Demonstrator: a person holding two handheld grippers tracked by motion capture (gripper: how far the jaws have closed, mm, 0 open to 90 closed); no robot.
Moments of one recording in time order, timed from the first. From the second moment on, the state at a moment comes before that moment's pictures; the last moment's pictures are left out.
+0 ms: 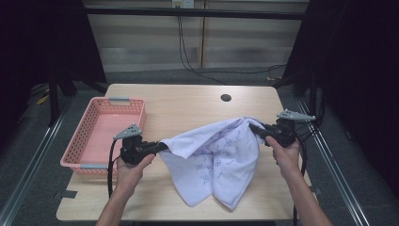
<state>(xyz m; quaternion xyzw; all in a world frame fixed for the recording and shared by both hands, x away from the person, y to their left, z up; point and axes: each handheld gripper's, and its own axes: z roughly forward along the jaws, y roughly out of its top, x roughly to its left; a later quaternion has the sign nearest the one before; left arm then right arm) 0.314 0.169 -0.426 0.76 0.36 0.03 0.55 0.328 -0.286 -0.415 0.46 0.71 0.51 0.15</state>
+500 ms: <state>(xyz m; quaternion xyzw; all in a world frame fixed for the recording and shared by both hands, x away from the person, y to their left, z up) 0.314 0.154 -0.440 0.79 0.34 0.01 0.51 0.322 -0.274 -0.441 0.45 0.74 0.47 0.15</state>
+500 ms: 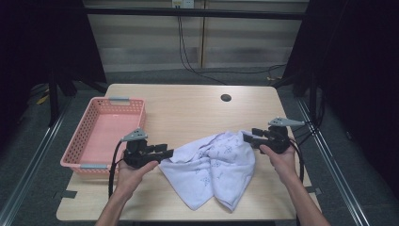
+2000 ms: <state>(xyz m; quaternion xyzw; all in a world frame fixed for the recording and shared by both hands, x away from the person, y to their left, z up) 0.266 0.127 -0.395 0.78 0.22 -0.06 0.58 0.379 -0.277 -0.382 0.46 0.70 0.51 0.18</state>
